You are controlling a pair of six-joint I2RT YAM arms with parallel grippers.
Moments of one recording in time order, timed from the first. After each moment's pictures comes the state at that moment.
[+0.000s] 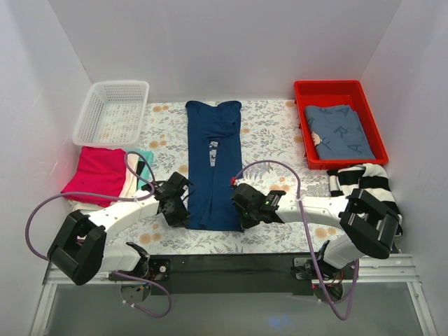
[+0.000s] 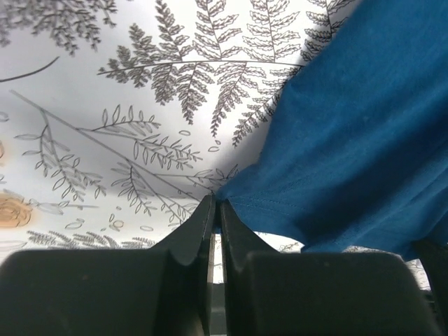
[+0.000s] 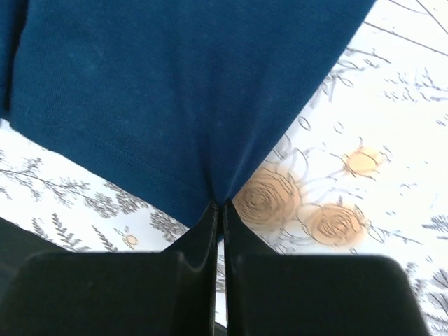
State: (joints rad) left arm -0.61 1.26 0.63 -0.69 -0.03 -1.07; right arm 1.08 1.50 0.77 -0.36 0.09 0.63
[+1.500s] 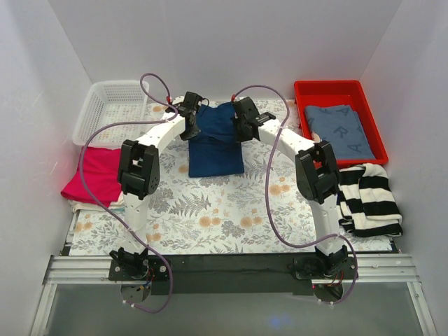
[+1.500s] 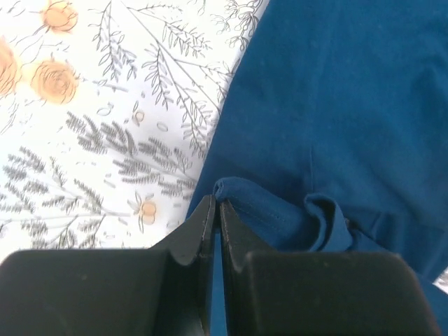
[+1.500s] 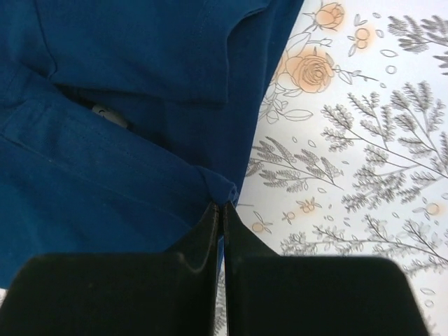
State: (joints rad) left arm -0.37 2.18 1.86 -0.73 -0.39 -0.73; right arm 0.58 2.14 1.79 -0.51 0.14 0.23
